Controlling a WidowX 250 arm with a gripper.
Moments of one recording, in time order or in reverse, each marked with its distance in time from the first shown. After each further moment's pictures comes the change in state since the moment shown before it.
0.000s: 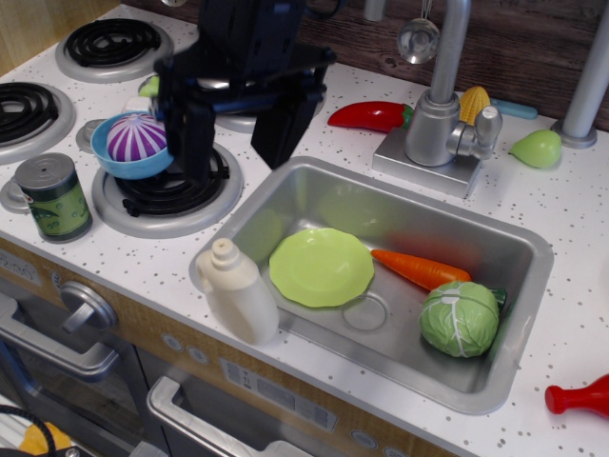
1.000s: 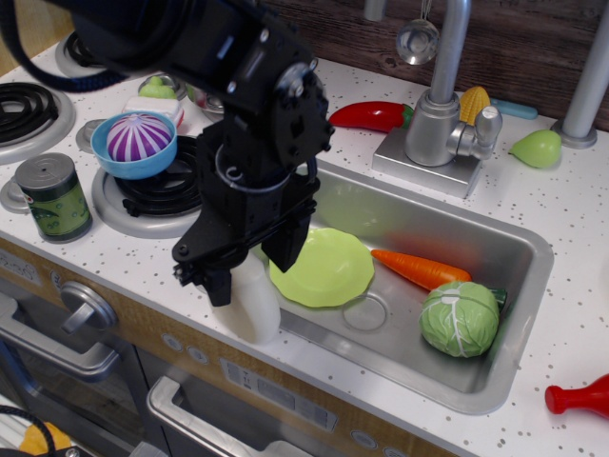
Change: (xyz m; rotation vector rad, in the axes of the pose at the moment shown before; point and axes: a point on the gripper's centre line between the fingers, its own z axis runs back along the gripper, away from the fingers) arm -0.014 -0.016 -0.082 -0.211 -0.060 0.095
